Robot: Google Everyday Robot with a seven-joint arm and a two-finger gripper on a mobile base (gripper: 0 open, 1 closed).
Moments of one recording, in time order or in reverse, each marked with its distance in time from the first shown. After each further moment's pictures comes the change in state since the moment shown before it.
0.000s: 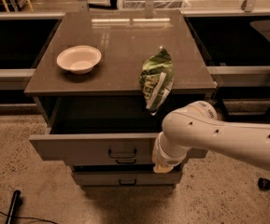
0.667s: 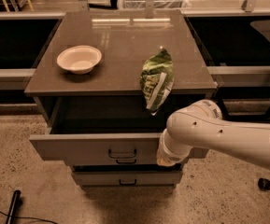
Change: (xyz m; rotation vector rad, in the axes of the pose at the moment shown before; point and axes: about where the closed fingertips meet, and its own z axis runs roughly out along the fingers) arm 0.017 -0.017 -0.003 0.062 0.017 0.124
